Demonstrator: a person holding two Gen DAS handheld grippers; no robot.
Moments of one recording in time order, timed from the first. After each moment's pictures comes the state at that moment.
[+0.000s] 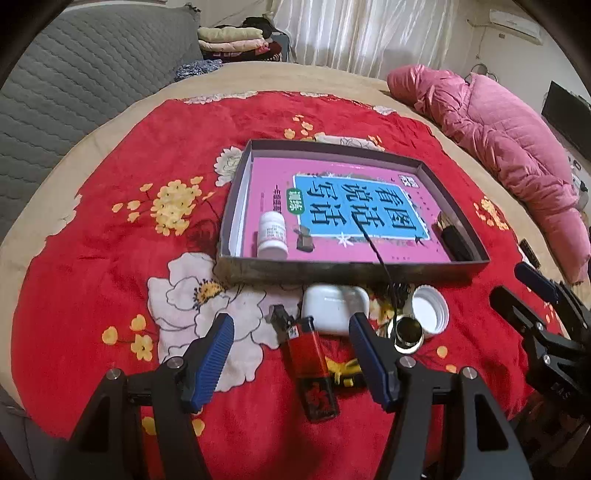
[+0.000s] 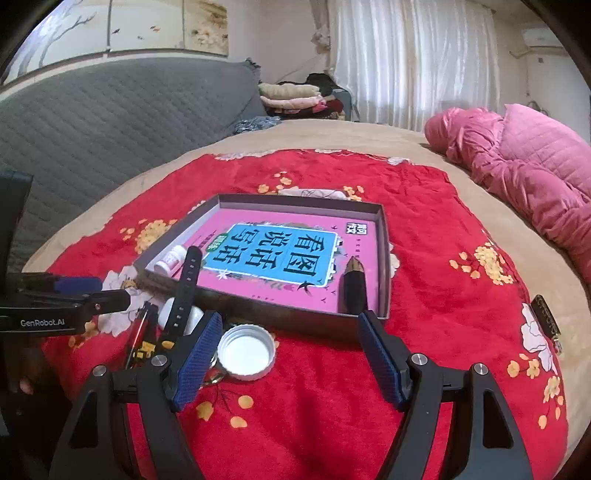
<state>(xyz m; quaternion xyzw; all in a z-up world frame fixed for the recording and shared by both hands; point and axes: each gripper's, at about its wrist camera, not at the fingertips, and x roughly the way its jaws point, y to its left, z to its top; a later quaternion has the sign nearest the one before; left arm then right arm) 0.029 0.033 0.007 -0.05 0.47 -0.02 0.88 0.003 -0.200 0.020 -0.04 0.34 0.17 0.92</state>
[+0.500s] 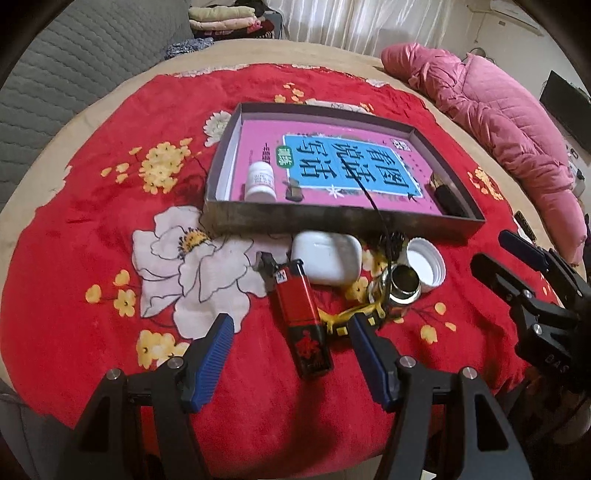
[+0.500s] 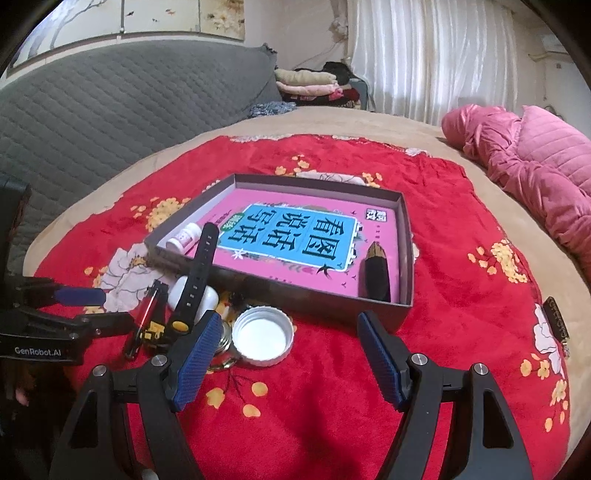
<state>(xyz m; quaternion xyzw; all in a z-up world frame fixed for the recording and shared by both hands) 0.011 0.027 -0.014 -0.05 0.51 -0.04 0.86 0.005 -0.189 0.007 -0.06 0.37 0.19 0.91</state>
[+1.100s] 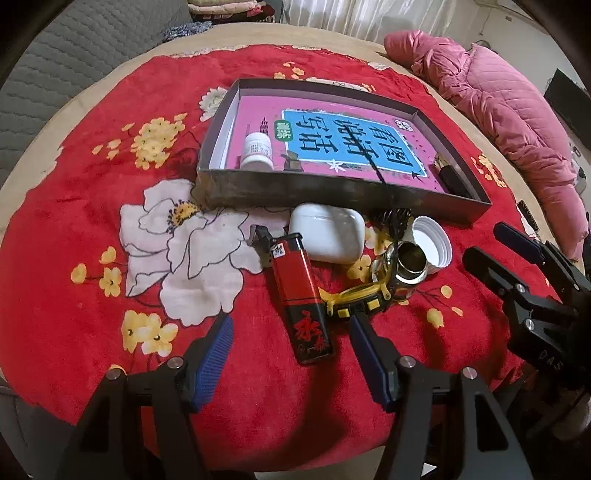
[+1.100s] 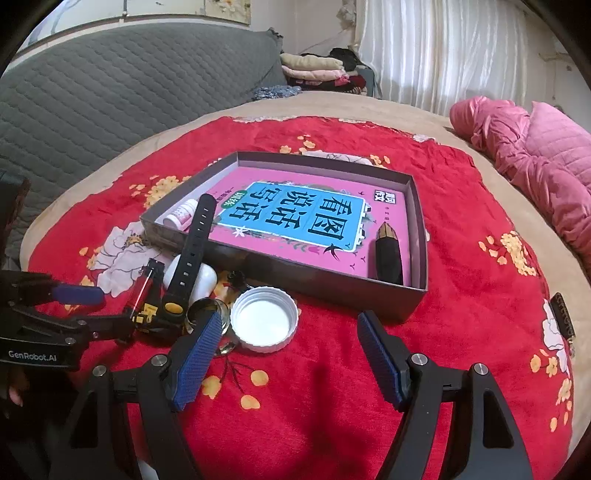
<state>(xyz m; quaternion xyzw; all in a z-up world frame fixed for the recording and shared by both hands) 0.011 0.028 -0.030 -0.06 0.54 -0.04 0.84 0.010 -0.185 -0.009 -0.07 0.39 0.20 0.90</state>
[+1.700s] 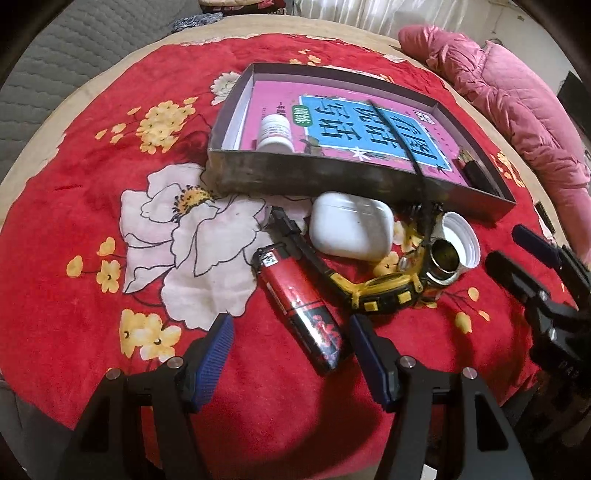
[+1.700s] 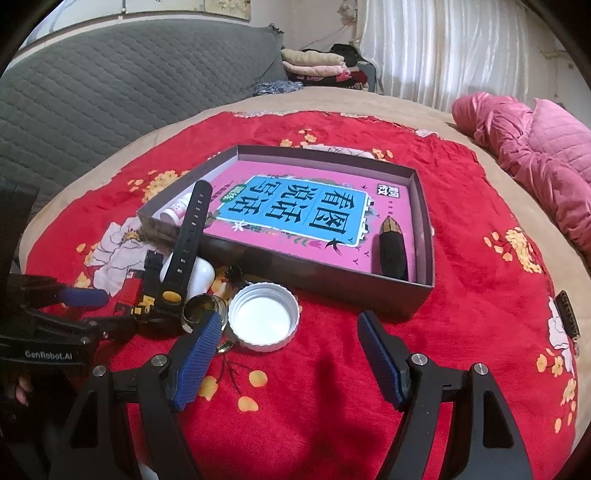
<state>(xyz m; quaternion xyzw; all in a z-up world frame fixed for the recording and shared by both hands) 0.021 0.033 -0.048 -0.06 0.55 -0.02 0.83 0.017 -0.181 -0.018 -0.08 0.40 0.20 0.89</state>
